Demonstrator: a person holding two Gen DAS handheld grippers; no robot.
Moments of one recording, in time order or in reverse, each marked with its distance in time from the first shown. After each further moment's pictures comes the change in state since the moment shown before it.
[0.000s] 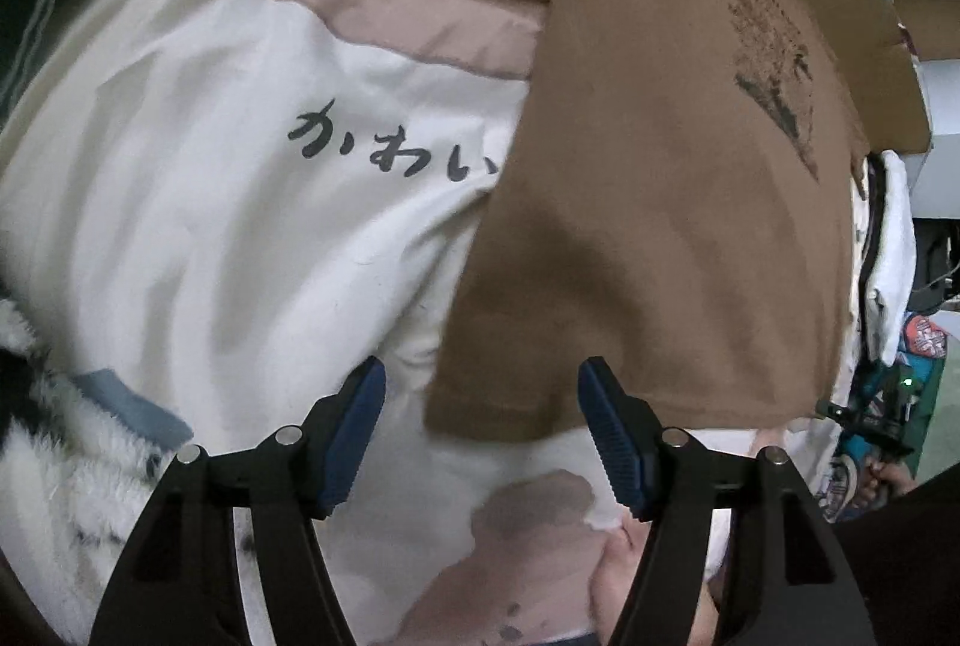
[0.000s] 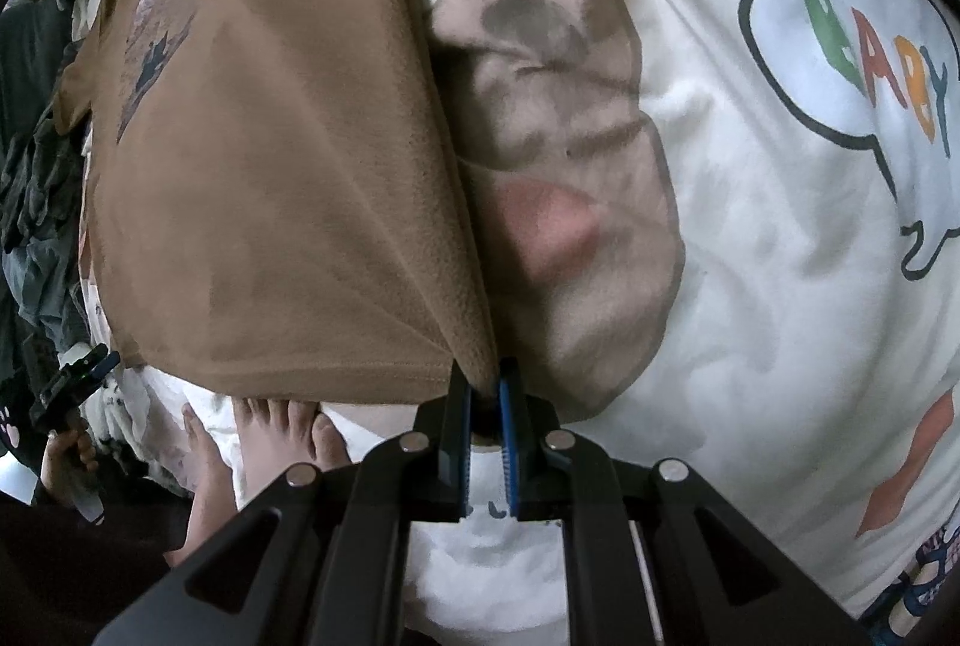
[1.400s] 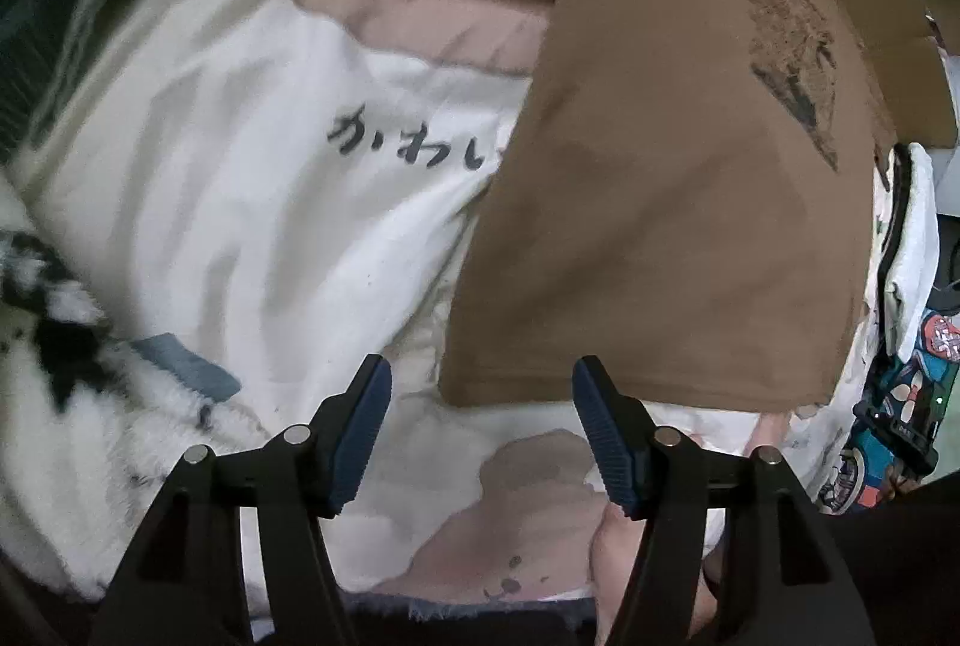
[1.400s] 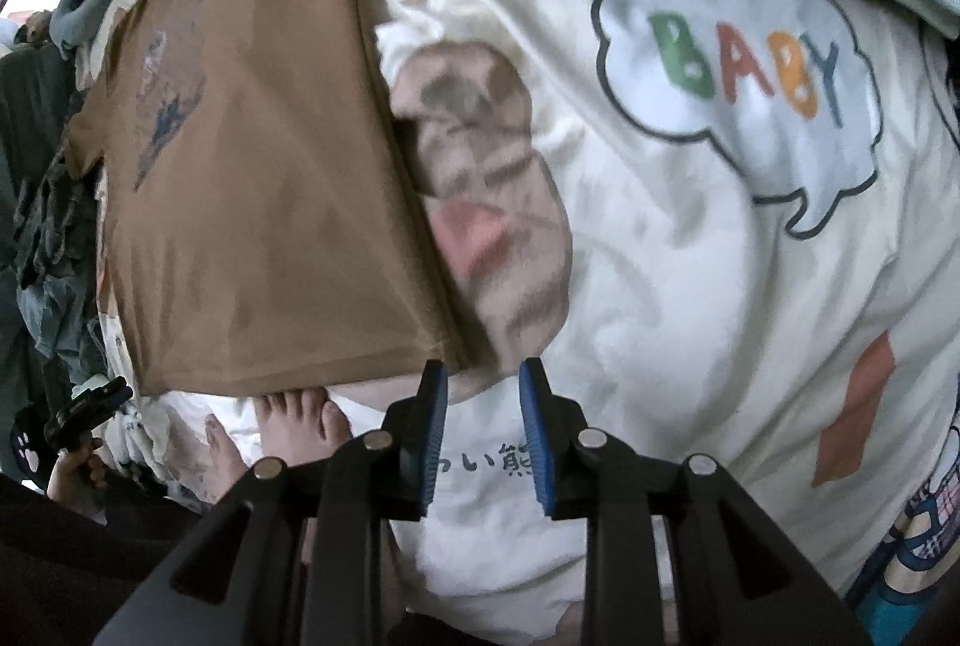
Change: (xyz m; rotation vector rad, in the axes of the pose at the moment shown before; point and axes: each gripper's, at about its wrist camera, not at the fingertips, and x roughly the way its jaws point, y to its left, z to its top) left arm -0.032 -0.022 -0.013 -0.014 0.067 0.101; right arm -0.058 -0.017 -0.022 0.070 -0.095 0.007
